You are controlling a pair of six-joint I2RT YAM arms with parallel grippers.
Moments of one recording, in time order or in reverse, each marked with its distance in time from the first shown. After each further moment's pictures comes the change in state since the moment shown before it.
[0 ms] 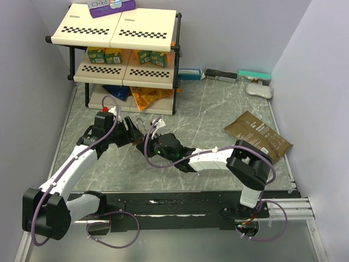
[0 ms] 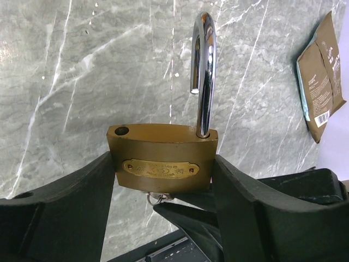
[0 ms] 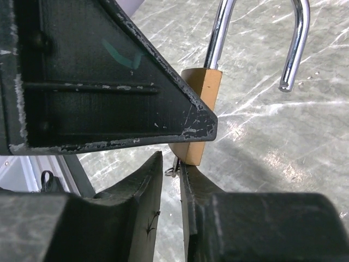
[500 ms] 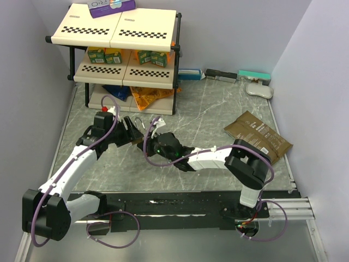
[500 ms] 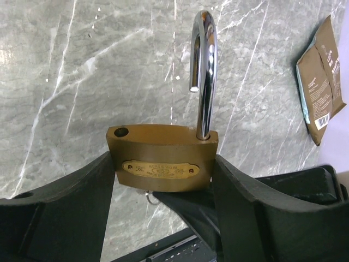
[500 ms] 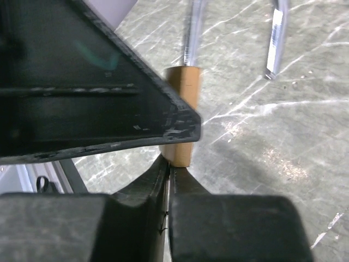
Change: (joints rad) left arm 0.004 -0.007 0.000 0.003 -0.007 0.001; right arm -0.003 0.020 0.018 -0.010 0.003 0.005
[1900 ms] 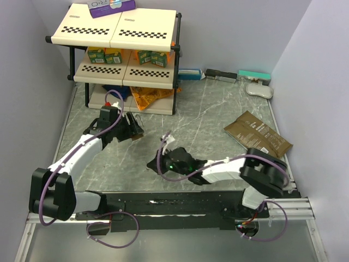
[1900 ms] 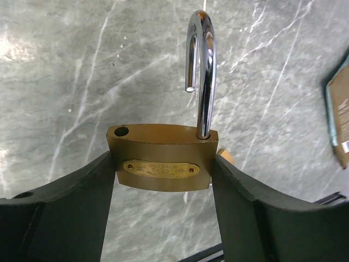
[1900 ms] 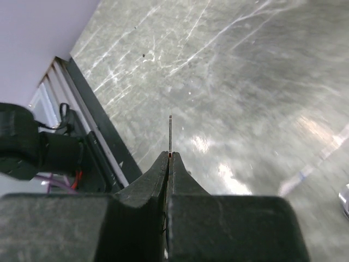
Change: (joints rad) left arm 0.005 0.181 0.072 0.053 -0.066 0.019; right arm 0.062 -0.161 -0.278 0.027 -0.079 0.105
